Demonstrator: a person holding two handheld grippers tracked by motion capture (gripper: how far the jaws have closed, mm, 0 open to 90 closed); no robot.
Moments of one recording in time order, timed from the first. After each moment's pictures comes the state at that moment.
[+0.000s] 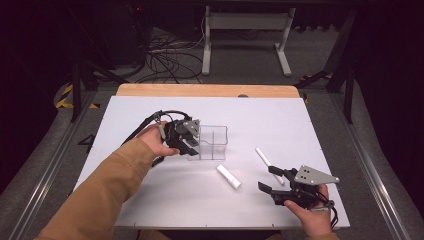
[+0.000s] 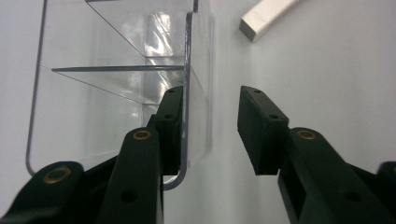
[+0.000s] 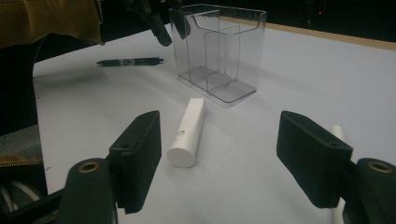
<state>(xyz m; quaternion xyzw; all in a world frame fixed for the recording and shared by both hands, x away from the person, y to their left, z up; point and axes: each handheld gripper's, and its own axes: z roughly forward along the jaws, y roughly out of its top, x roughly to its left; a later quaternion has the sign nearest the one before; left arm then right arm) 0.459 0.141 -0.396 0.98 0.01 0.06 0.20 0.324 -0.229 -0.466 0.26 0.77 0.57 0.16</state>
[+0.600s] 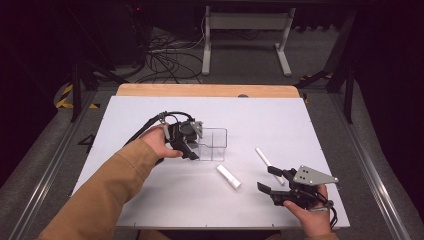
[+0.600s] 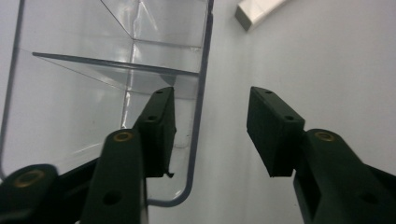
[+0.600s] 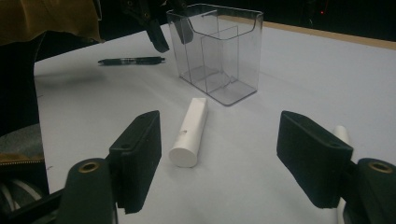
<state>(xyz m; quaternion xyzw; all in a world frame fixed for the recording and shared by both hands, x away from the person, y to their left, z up) 0.461 0.130 -0.399 0.98 0.05 0.03 0.16 0.323 -0.227 -0.467 0.26 0.77 0.57 0.15</state>
